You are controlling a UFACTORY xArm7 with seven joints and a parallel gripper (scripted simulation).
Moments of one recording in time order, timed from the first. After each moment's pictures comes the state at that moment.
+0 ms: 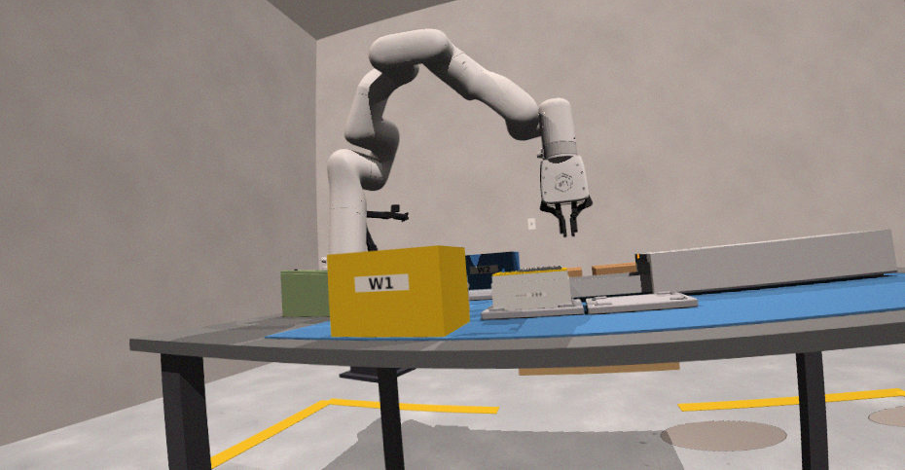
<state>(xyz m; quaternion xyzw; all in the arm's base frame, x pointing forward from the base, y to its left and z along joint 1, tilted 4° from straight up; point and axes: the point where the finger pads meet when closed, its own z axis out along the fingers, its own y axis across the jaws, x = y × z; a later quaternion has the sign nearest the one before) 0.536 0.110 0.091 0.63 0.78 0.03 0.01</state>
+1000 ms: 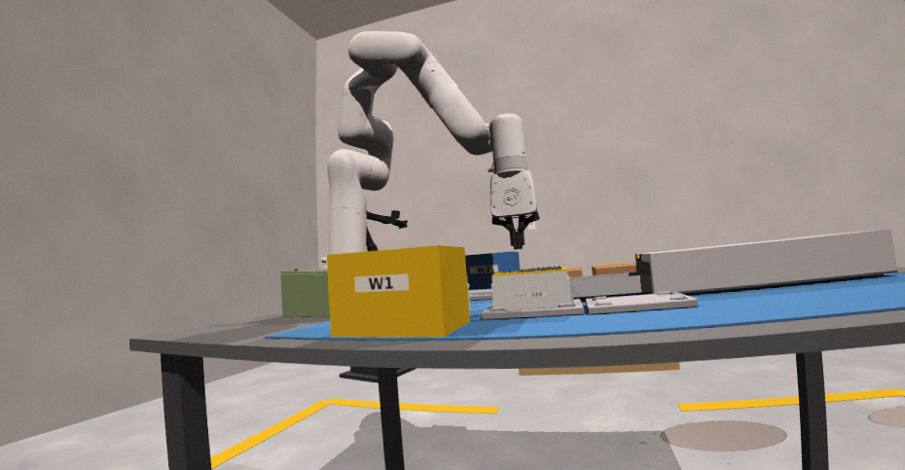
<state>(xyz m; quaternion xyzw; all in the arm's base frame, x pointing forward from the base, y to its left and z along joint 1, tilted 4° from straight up) 0.426 0.088 0.066 0.63 0.78 0.03 0.01</state>
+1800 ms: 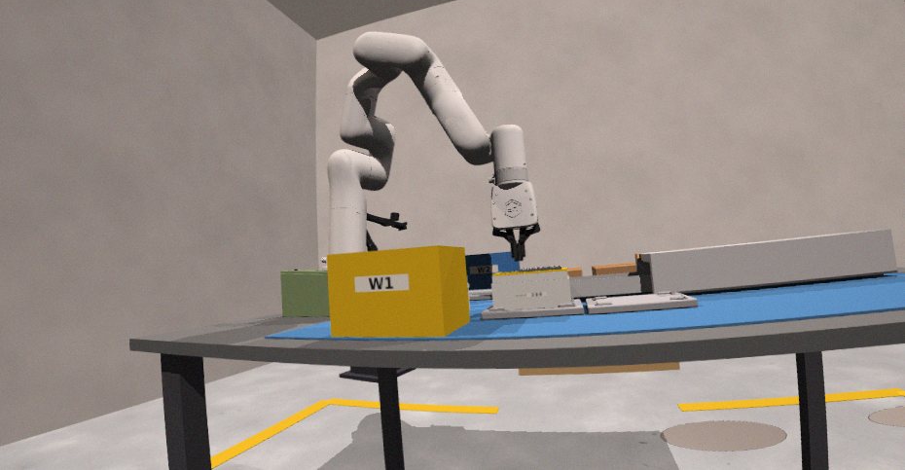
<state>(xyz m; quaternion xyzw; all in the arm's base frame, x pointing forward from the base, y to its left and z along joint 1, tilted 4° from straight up) 0.427 0.088 0.040 0.63 0.78 0.03 0.01</state>
